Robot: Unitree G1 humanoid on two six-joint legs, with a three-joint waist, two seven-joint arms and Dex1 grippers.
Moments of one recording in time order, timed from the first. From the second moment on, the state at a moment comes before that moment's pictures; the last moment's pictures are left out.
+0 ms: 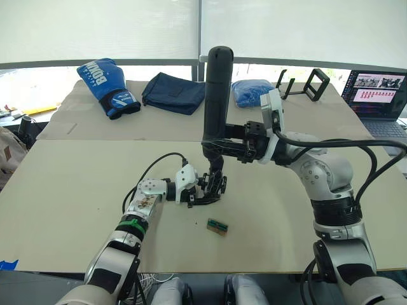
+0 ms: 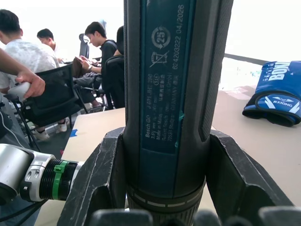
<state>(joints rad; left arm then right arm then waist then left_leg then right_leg) -0.67 0.25 -0.17 0.76 -0.12 -0.26 -1.21 -0.78 -0.41 0.03 -0.05 0.63 0.61 1.02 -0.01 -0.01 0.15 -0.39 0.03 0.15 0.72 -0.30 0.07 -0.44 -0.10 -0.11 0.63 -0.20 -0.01</state>
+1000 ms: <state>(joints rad) -0.67 0.25 -0.18 0.75 -0.12 -0.25 -1.20 -0.69 -0.41 0.12 -0.14 0.55 0.43 1.04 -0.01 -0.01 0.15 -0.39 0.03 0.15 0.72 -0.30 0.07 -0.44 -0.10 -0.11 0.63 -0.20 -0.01</state>
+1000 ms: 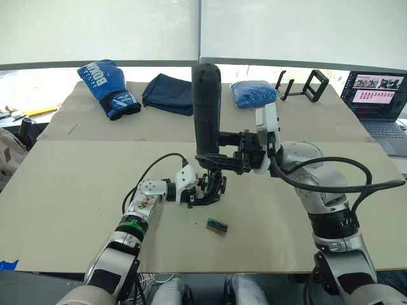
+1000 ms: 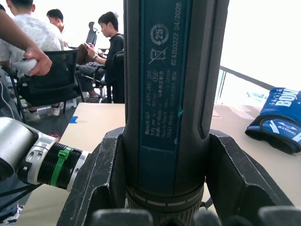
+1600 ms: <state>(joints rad) -0.66 0.25 -0.18 0.75 -0.12 -0.24 -1.19 -0.66 -0.38 0.12 -0.14 0.55 0.42 0.98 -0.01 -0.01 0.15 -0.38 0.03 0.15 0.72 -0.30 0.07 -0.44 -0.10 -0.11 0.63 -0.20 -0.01</state>
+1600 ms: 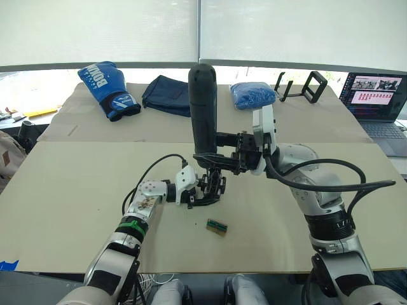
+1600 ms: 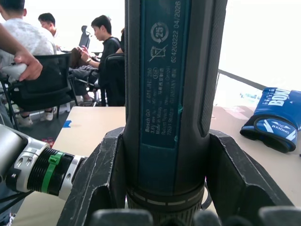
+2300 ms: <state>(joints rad) -0.66 0.25 -0.18 0.75 -0.11 -0.24 -1.18 -0.73 -0.41 0.14 -0.11 0.55 0.42 1.05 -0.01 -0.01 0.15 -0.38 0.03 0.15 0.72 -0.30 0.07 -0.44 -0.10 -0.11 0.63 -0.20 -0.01</state>
